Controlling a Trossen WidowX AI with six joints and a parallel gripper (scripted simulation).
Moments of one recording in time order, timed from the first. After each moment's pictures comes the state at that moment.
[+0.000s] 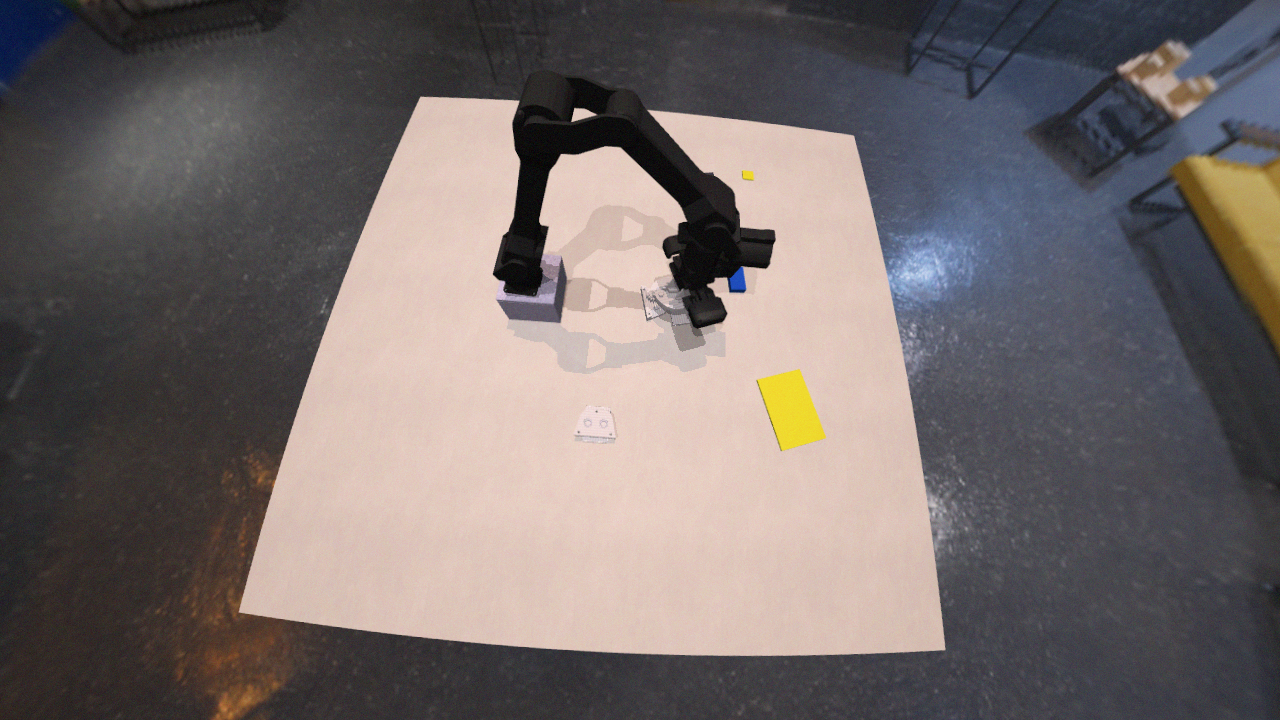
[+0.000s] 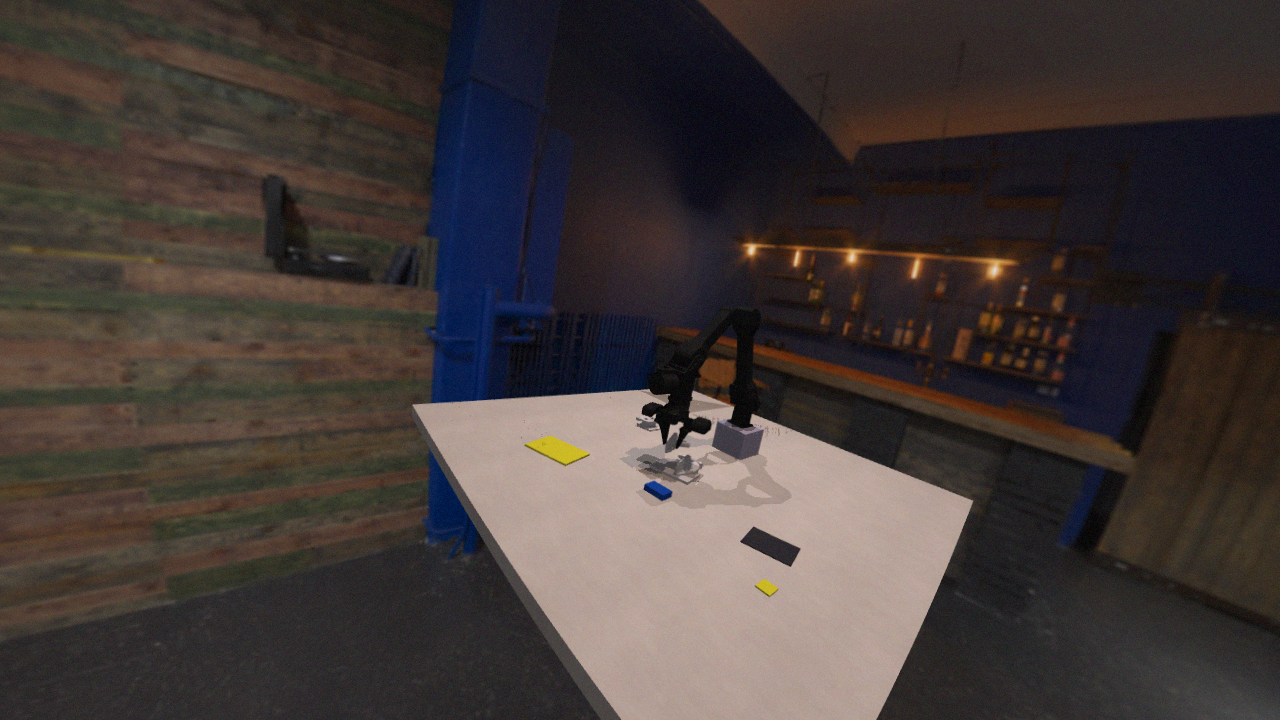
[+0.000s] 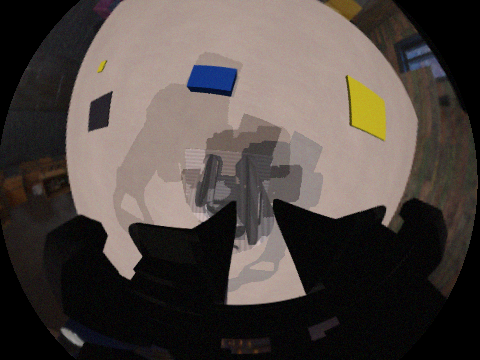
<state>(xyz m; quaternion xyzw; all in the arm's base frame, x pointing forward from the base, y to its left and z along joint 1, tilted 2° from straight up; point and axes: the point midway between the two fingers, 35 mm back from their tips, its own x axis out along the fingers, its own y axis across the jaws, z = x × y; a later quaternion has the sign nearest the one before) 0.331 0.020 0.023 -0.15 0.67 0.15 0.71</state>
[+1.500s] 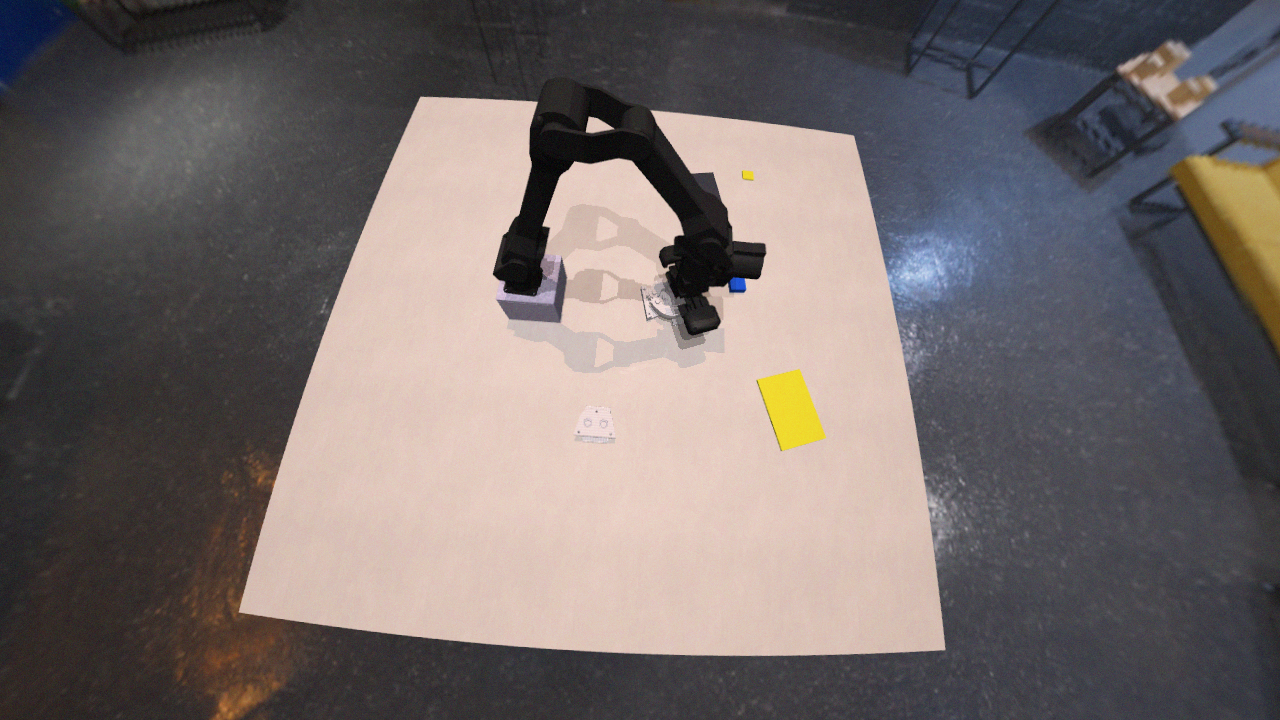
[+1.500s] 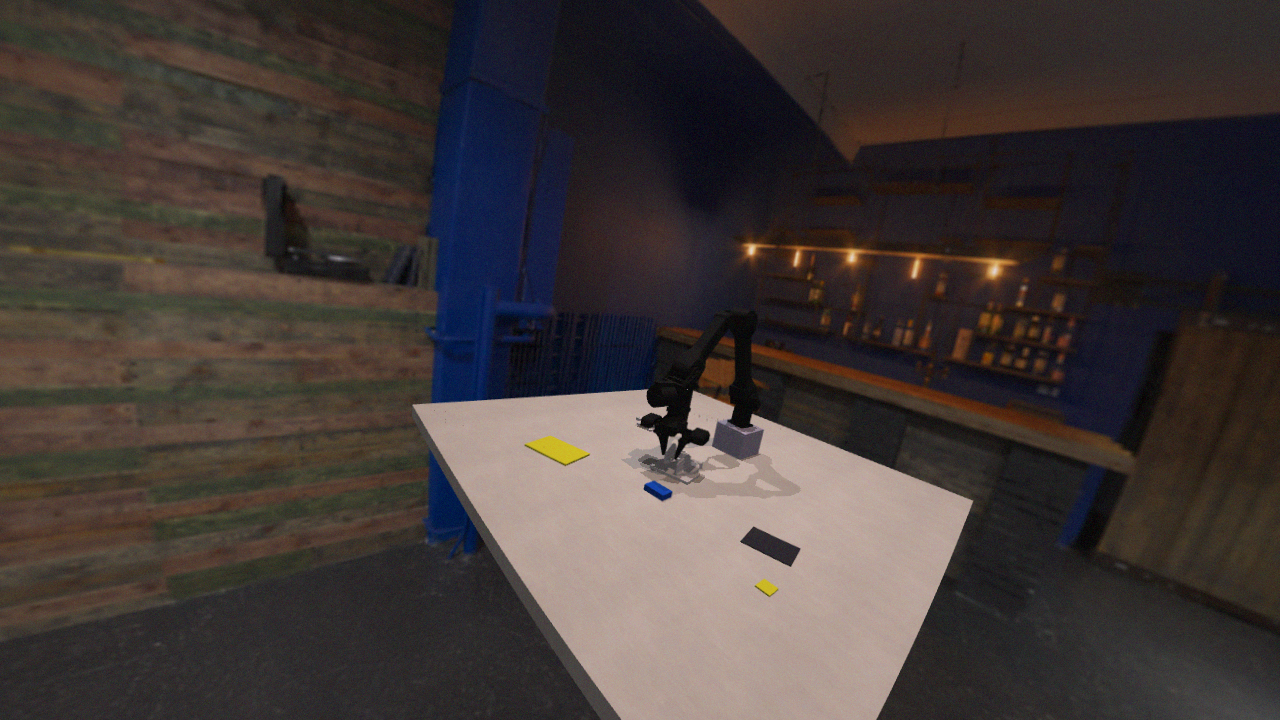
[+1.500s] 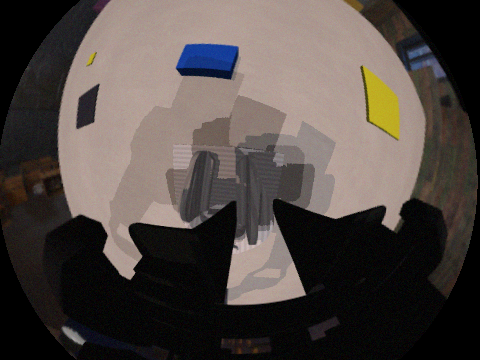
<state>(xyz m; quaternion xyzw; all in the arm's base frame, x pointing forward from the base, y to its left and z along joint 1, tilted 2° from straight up) 0.329 0.021 -0.010 -0.15 0.67 0.15 0.71</state>
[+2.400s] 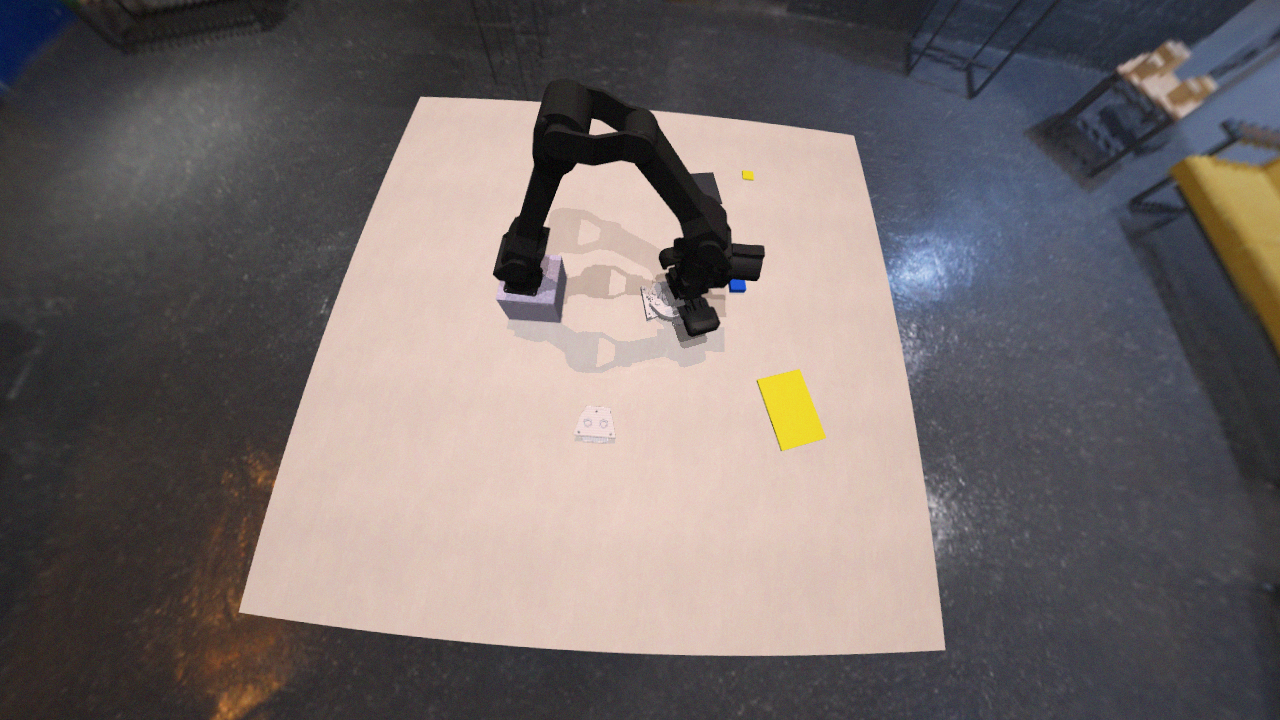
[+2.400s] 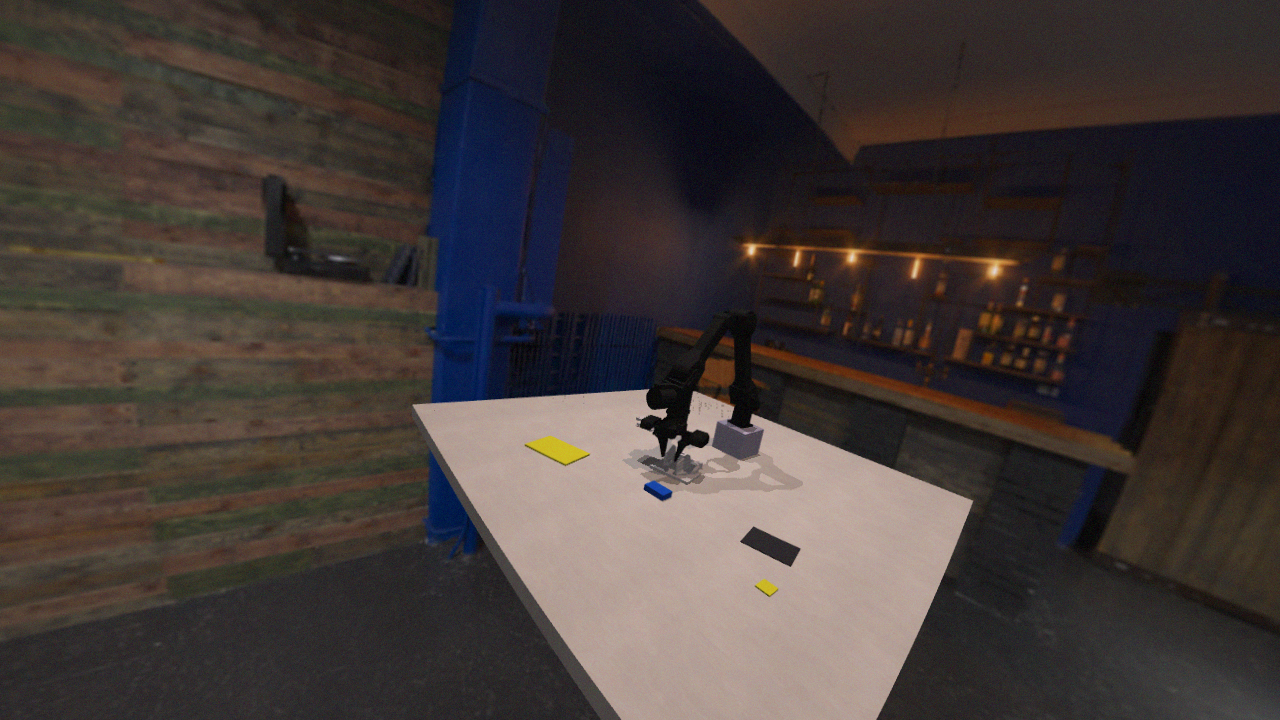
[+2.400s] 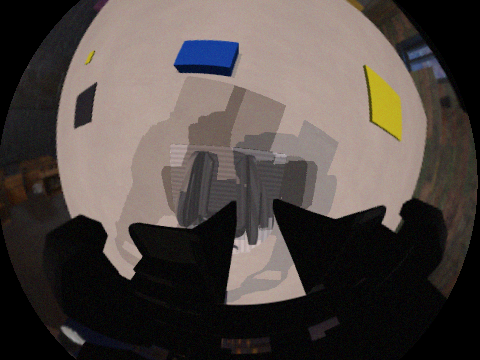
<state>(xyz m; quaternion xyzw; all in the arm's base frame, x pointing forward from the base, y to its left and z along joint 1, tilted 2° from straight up) 0.330 0.021 -0.016 -0.15 0.67 0.15 0.71</state>
